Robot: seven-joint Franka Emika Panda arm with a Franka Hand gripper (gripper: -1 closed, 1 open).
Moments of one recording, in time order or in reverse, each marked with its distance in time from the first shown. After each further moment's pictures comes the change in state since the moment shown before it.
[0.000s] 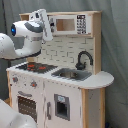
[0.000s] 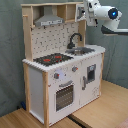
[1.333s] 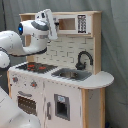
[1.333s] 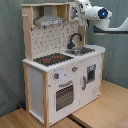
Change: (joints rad) arm -0.270 0.102 0.228 0.176 0.001 0.004 0.038
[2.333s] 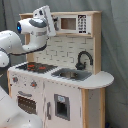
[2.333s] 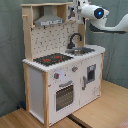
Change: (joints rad) arm -0.130 -0.034 0.087 0.106 0.002 -0.001 0.101
